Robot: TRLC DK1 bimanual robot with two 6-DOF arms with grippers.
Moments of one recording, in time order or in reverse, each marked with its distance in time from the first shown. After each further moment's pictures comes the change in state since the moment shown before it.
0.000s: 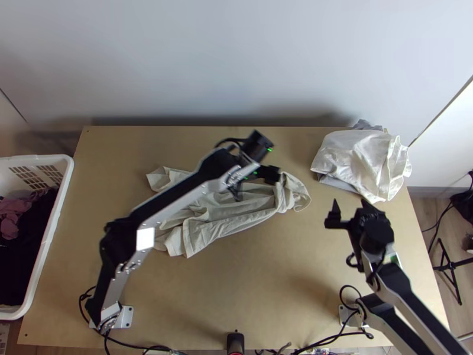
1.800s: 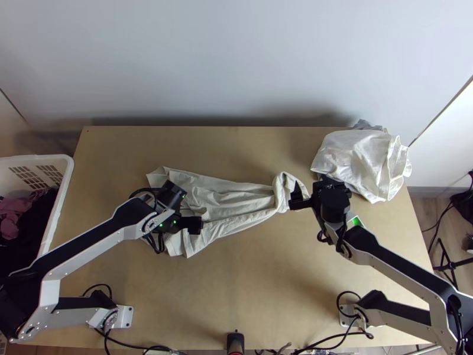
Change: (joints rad) left arm 0.216 -0.683 -1.142 0.137 0.232 -0.126; right arm 0.269 0.459 0.314 0.080 0.098 -0.020
